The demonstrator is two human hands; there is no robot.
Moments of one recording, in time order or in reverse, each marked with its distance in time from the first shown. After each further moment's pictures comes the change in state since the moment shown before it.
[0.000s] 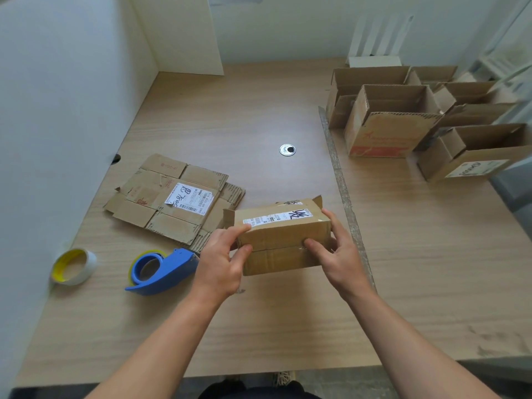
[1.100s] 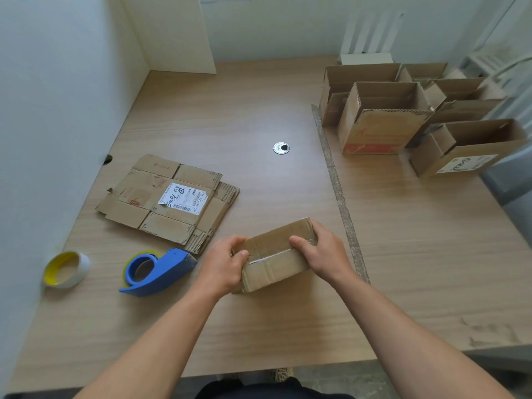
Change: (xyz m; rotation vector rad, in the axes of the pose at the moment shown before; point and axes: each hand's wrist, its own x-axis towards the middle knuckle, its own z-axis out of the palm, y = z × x) left_hand 0.012 -0.003 0.014 0.047 -0.193 -0.280; right_hand 0.017 0.001 0.009 -0.478 -0.030 0.073
